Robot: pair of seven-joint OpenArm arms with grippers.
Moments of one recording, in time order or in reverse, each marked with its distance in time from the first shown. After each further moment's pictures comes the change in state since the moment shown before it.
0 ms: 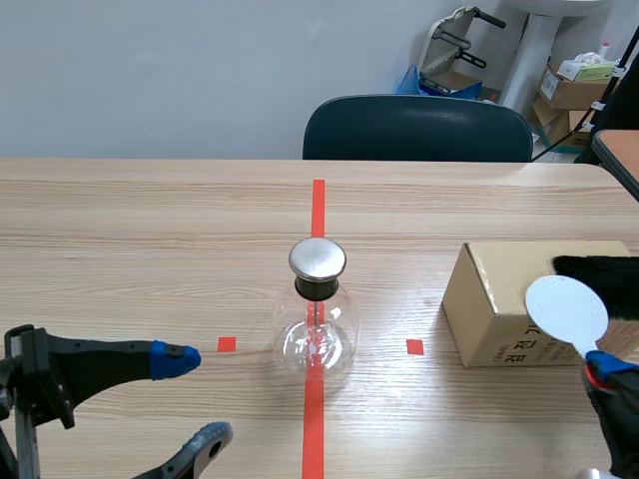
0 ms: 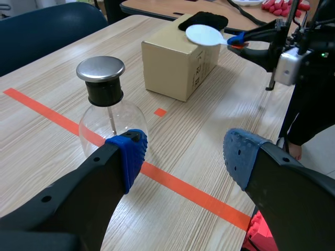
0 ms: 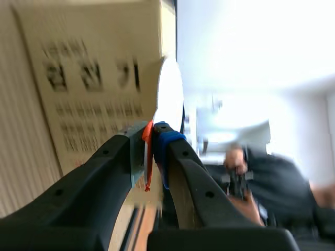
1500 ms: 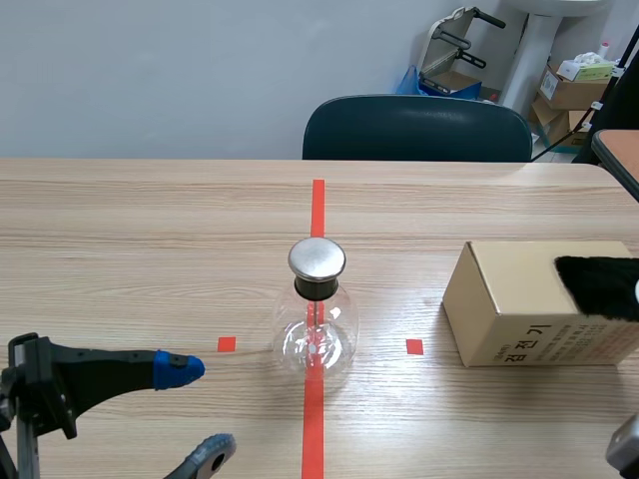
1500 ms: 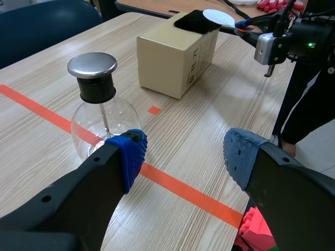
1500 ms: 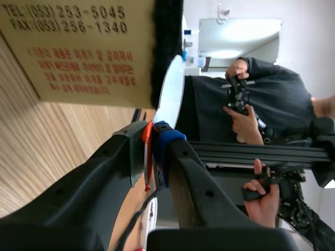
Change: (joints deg) left arm 0.1 0.0 0.7 0.0 0.0 -0.5 0.0; right arm -0.2 1.5 0.2 0.0 2.1 0.9 -18.6
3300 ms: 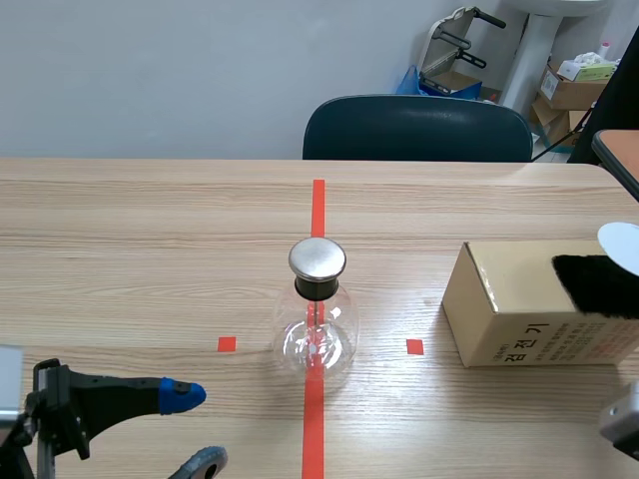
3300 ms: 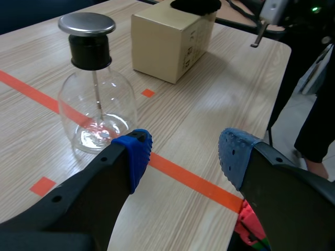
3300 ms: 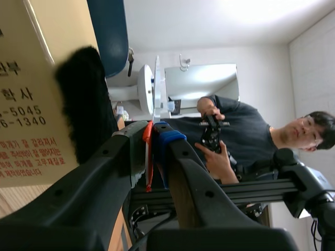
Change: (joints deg) left arm -3.2 5.3 0.0 -11.0 0.3 -10.1 -4.3; right arm -1.2 0.6 -1.9 8.2 6.8 -0.4 8.1
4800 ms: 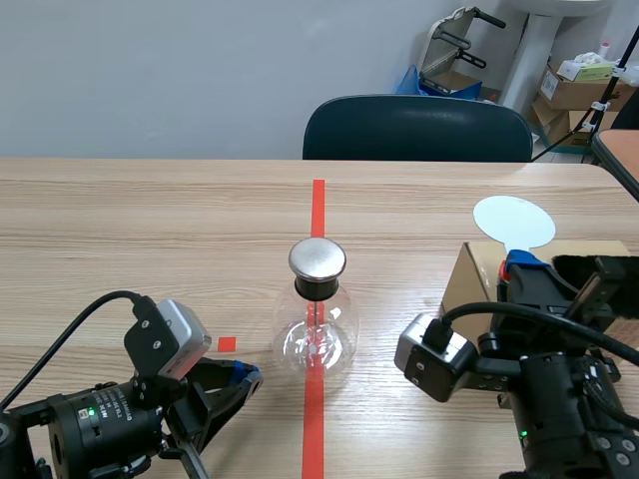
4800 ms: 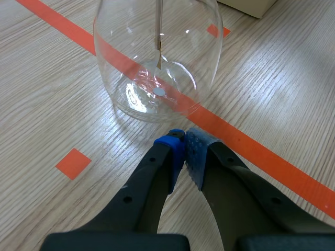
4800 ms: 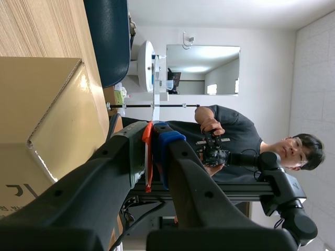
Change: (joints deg) left arm -16.0 20.3 0.0 -18.9 2.8 -0.2 21.1; right arm 3.3 14.1 -54.5 18.3 -24.0 4.6 -79.4
